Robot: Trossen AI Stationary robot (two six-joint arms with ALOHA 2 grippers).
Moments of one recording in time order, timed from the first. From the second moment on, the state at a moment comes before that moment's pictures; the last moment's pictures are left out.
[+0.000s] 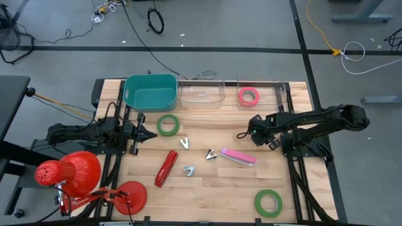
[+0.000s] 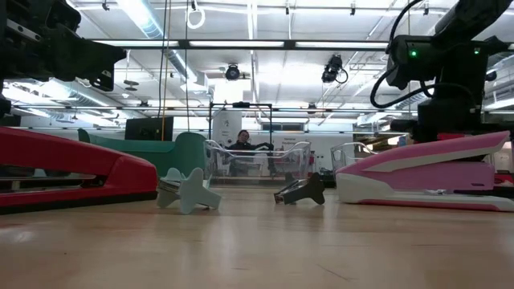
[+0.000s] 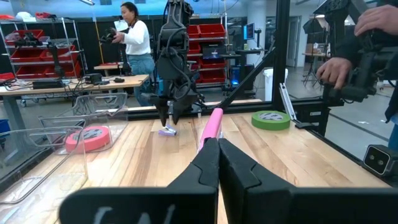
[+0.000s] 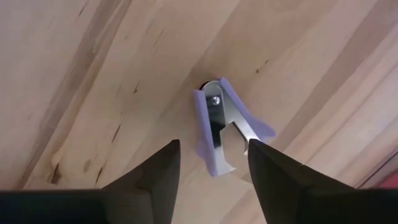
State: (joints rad) left arm -0.01 0.01 0.01 0.08 0.06 0.03; right arm -0.10 1.20 0.56 -0.83 0.15 -0.75
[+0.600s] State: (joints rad) left arm -0.01 0.01 0.01 0.08 0.06 0.03; right arm -0.13 1.20 0.54 -0.82 0.16 -0.75
